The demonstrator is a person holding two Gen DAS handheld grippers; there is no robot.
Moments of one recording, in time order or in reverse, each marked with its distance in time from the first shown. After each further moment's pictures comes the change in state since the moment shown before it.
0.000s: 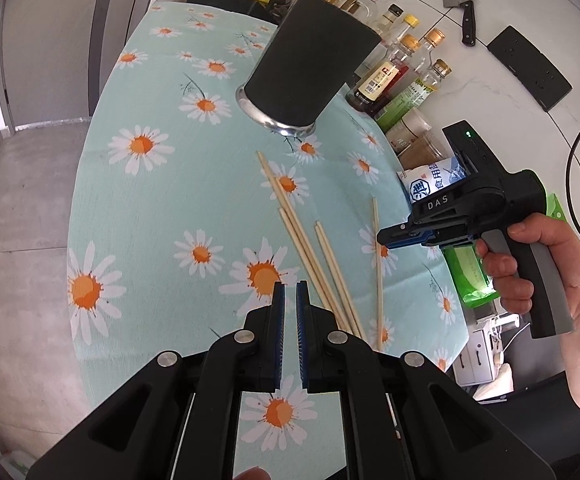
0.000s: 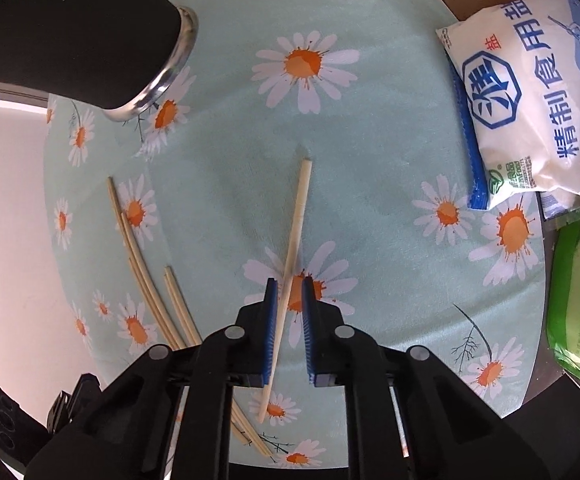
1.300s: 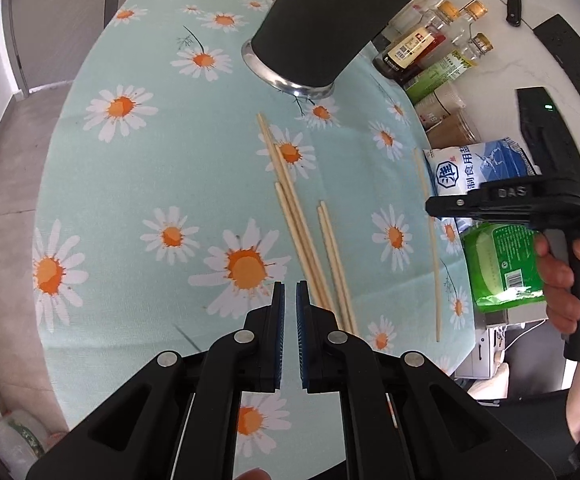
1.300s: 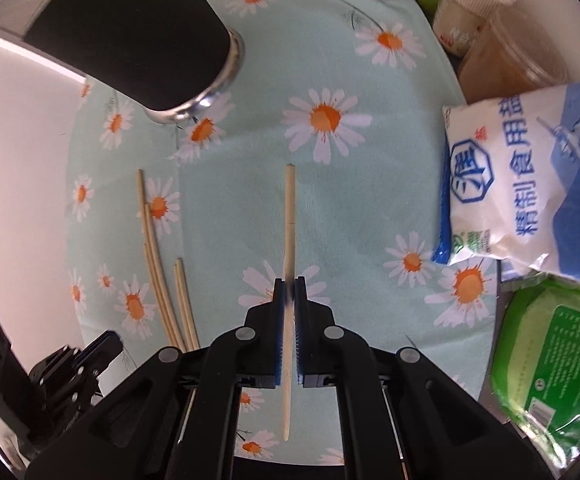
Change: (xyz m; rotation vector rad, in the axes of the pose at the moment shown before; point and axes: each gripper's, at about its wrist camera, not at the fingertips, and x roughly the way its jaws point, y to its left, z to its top) left arm 0.042 -0.018 0.019 -0.093 0.158 0.086; right arm -0.022 0.031 0.009 -0.222 -0.075 -0.008
